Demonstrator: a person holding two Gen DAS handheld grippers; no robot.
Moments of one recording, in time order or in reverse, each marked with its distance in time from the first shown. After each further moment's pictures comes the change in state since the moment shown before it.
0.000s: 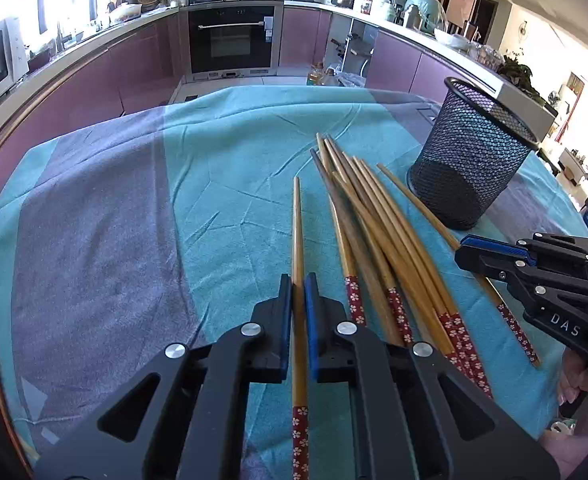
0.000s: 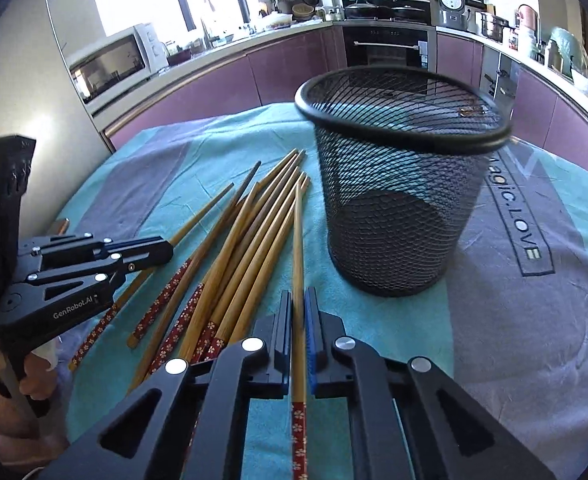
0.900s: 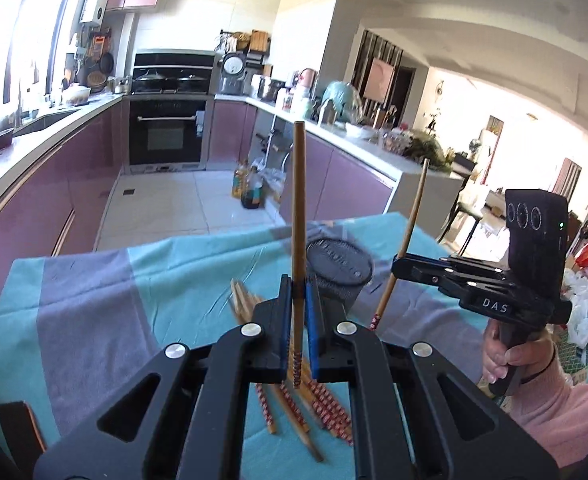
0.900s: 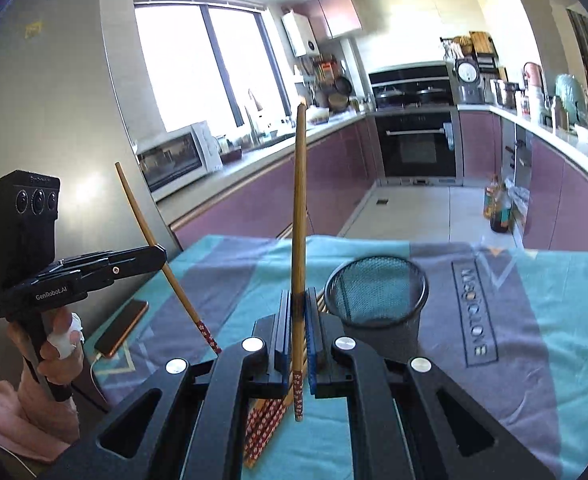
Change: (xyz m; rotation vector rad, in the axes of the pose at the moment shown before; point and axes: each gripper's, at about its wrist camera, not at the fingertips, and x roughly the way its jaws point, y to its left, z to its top) left arm -0.188 -0.030 0.046 0.082 -0.352 -0.286; right arm -0.125 -0.020 0.038 -0.033 -0.353 0.166
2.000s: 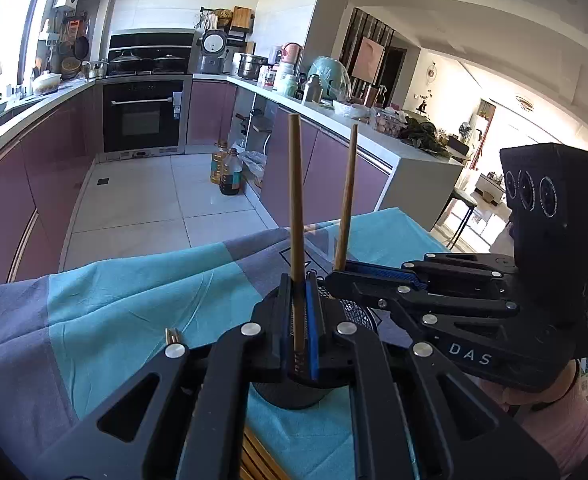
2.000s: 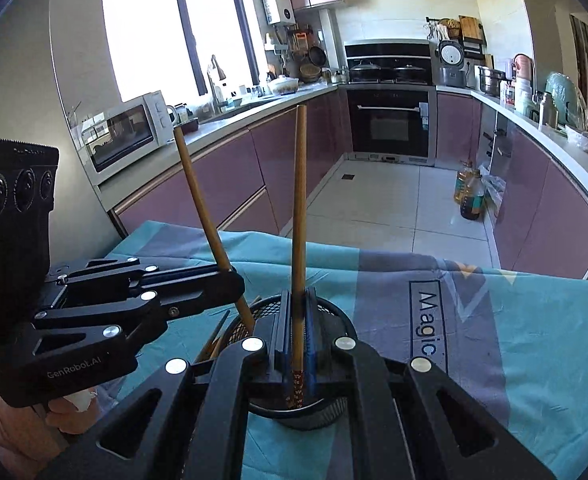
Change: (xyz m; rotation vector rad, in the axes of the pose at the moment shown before) left arm 0.152 -0.054 0.035 0.027 0.113 -0.038; right arm 0.080 -0.054 0.035 -0.019 0.165 -0.147
